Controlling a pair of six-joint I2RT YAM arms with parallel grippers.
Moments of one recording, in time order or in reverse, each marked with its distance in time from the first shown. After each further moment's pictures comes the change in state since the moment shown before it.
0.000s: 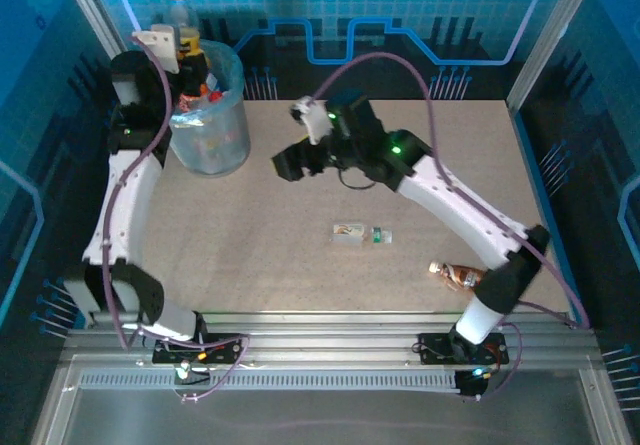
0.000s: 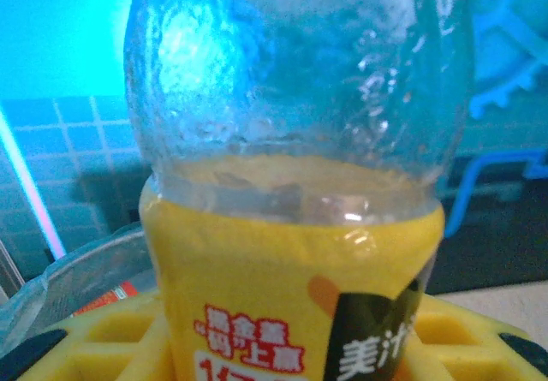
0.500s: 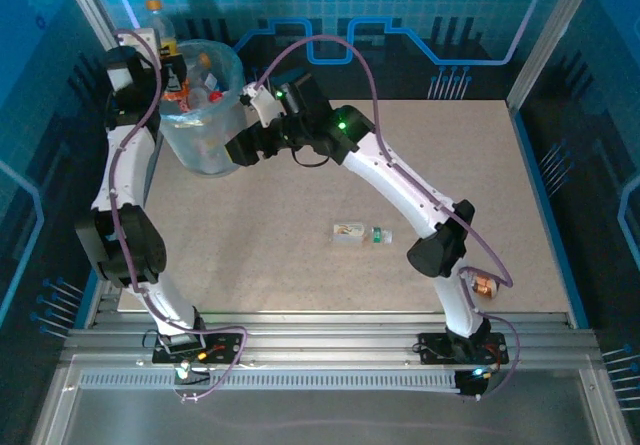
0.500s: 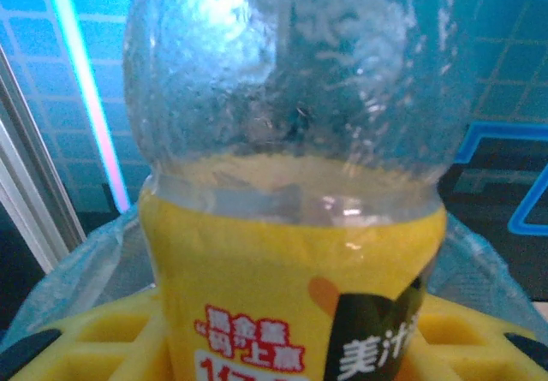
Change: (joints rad) left arm 0.137 0.241 0.097 0.021 0.016 0.003; right arm 0.035 0.411 0.561 -0.149 -0.108 -0.033
